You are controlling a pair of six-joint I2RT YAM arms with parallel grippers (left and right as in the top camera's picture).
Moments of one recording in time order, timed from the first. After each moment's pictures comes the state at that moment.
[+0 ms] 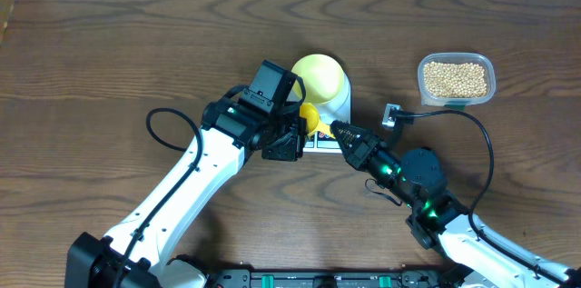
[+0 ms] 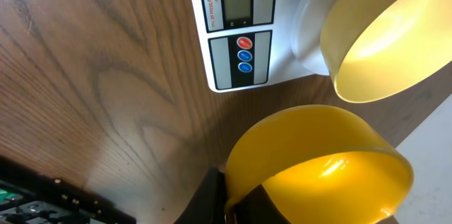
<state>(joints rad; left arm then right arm) -0.52 1.47 1.14 -0.81 0.30 -2.01 0.60 1.21 0.29 0.77 -0.18 1.17</state>
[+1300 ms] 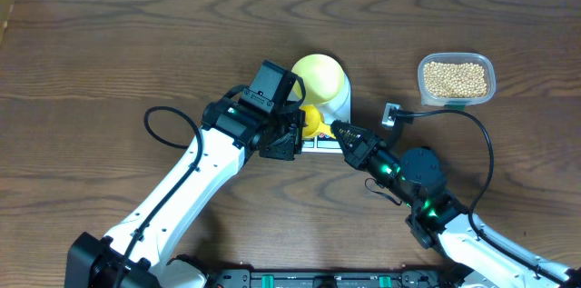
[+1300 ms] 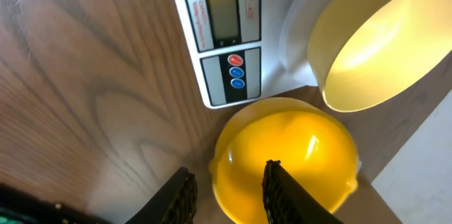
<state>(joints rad) -0.52 1.47 1.14 -0.81 0.24 -1.95 0.61 1.21 0.29 0.75 -0.18 1.17</state>
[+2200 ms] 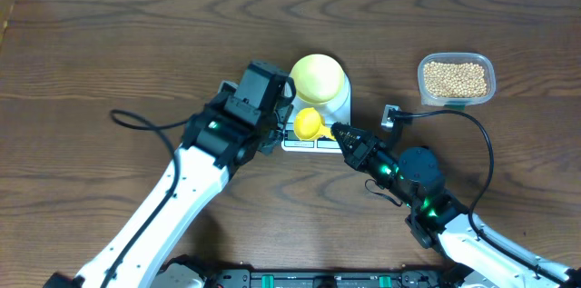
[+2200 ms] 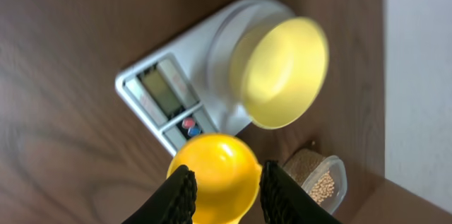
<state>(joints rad) -0.52 1.33 1.14 -0.78 -0.05 -1.58 0.61 1.21 0.29 0.72 -0.18 1.17</state>
